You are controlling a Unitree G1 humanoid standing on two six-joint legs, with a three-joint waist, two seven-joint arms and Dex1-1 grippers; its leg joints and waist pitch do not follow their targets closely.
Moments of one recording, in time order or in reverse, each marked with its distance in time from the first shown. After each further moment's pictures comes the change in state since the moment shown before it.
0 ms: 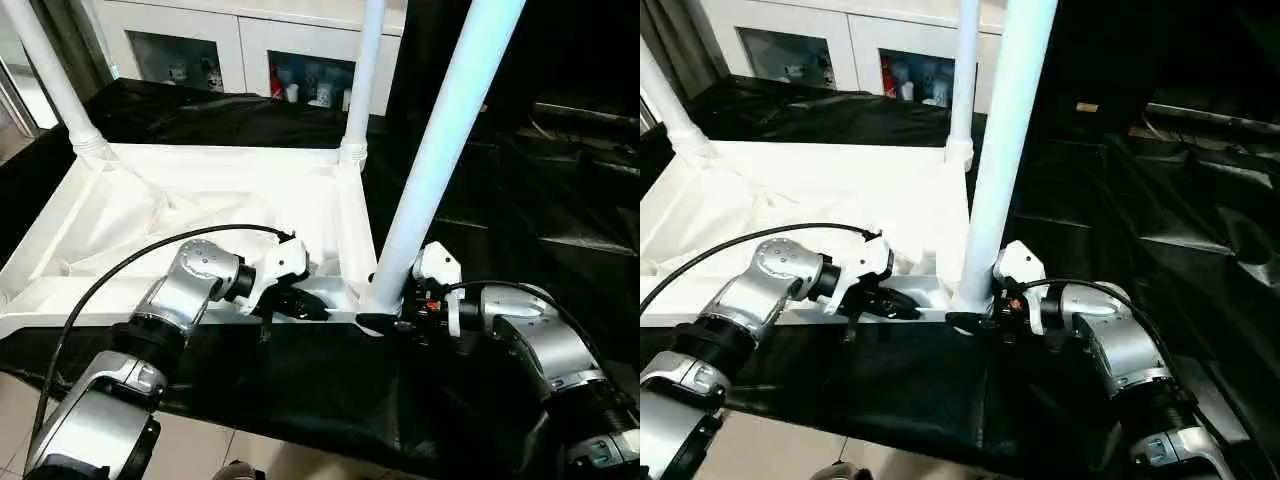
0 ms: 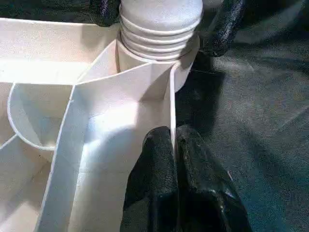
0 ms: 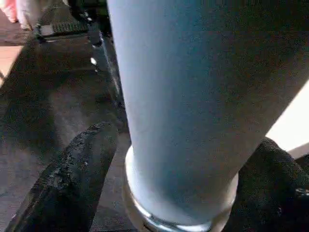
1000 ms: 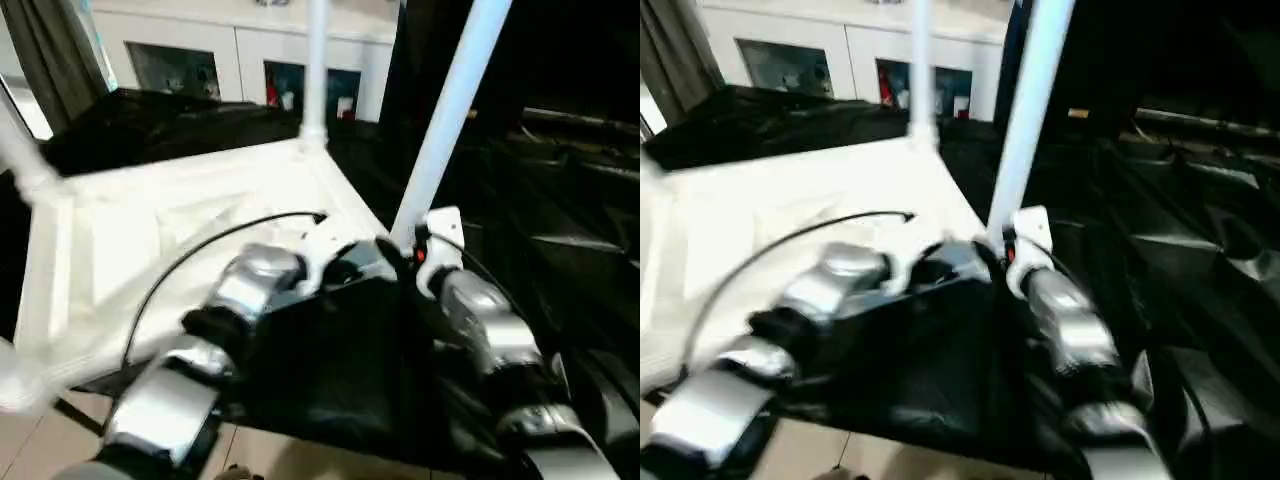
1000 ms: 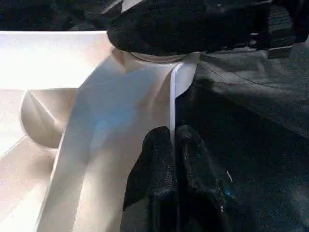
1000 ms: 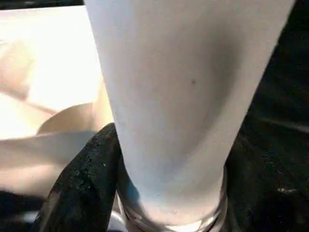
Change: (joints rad) left arm -0.129 -0.307 0.062 0.208 0.088 0.134 0.612; right arm -0.141 0.323 -0.236 0.269 -0.088 0.039 -0.835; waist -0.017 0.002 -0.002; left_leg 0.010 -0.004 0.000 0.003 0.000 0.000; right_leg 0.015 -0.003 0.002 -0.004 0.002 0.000
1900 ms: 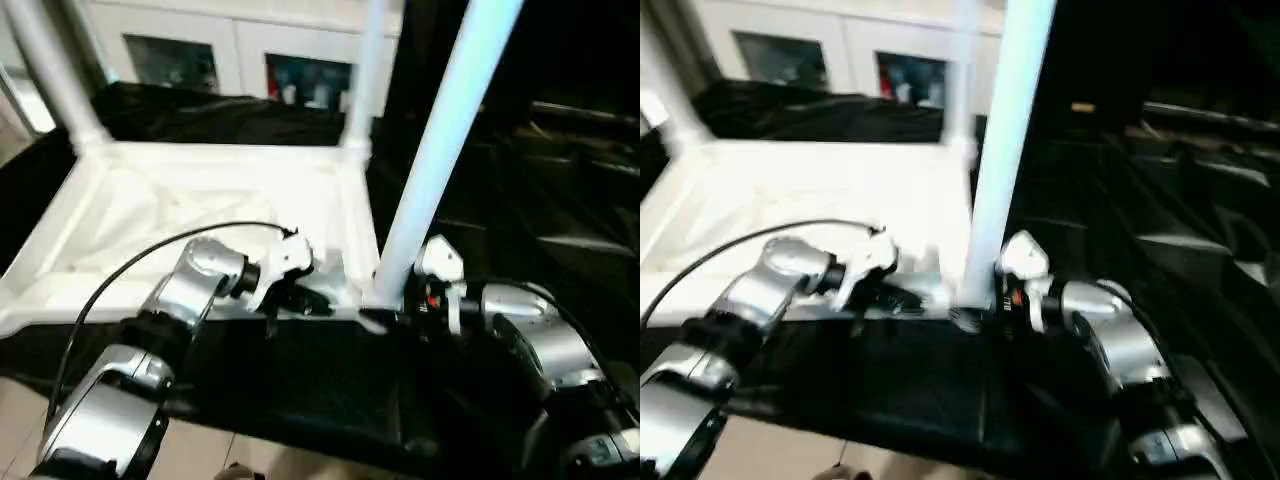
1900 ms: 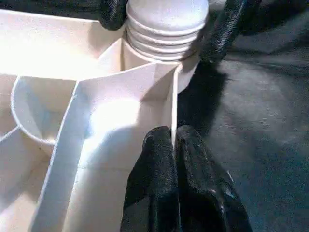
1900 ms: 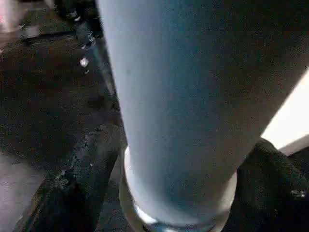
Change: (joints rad) left arm 0.103 0.275 -0.053 -0.163 -0.079 -0.119 -0.595; right arm 0.140 -0.315 0.221 -0.250 0.067 -0.021 0.822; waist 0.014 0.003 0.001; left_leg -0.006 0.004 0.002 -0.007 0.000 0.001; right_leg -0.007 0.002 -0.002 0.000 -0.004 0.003
